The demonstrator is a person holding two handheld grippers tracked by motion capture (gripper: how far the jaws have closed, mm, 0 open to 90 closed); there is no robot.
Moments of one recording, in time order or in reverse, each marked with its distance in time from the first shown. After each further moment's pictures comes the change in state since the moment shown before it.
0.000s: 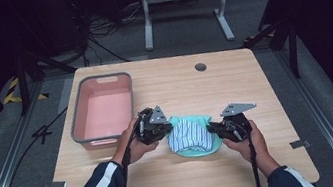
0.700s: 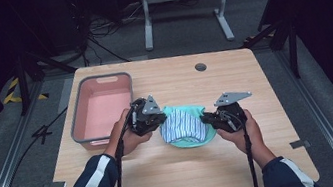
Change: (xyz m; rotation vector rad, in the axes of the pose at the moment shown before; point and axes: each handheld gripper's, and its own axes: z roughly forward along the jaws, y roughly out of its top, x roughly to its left) left arm 0.018 0.017 -0.031 -0.009 0.064 0.018; right arm 0.008 0.041 -0.006 -0.032 0.004 -0.044
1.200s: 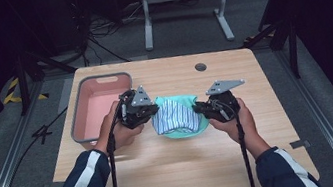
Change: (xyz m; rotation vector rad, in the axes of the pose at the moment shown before) left arm 0.014 0.008 -0.031 -0.035 0.056 -0.016; right arm 0.007 0.040 0.000 -0.031 -0.004 -0.035
